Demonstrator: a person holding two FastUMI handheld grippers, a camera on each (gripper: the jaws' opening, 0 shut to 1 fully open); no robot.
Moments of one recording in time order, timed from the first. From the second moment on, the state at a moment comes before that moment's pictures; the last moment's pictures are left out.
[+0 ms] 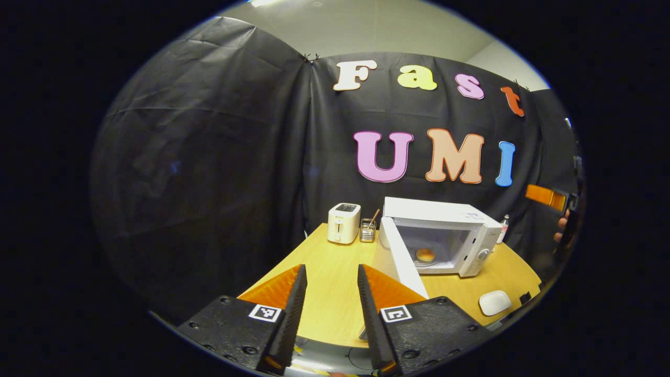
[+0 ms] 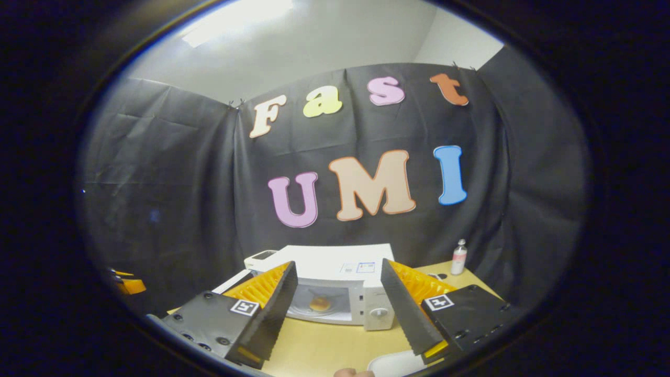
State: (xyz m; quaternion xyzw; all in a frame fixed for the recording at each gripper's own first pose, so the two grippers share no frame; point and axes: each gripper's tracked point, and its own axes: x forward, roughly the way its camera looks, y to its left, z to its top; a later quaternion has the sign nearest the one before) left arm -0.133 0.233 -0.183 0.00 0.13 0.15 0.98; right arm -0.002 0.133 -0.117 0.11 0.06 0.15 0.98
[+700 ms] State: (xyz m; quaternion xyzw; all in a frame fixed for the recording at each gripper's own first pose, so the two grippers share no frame) left arm -0.129 0.196 -0.293 -0.09 0.25 0.13 0.96; right arm -0.039 0.025 -0.055 0.13 0.02 0.09 0.99
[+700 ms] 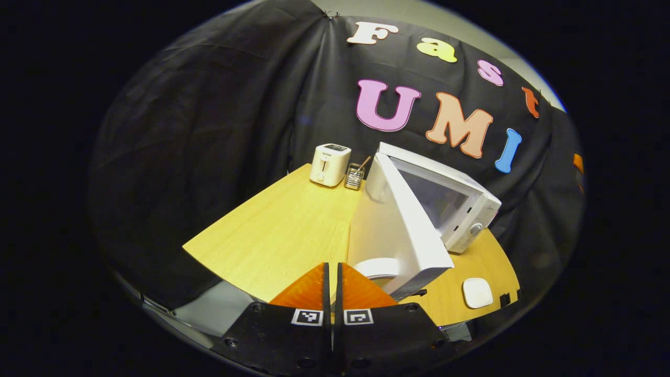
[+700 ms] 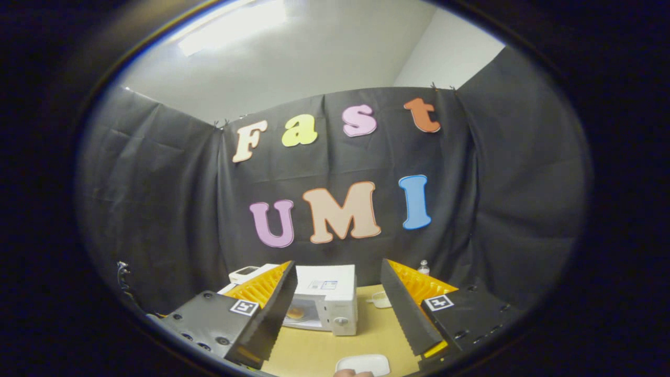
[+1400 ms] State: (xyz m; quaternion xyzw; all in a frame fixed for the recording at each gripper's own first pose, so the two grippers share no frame) left arm -0.059 0.055 -0.299 -0.06 0.24 0.02 0.97; right arm -0.043 -0.097 -0.059 0.11 0.03 0.01 0.99
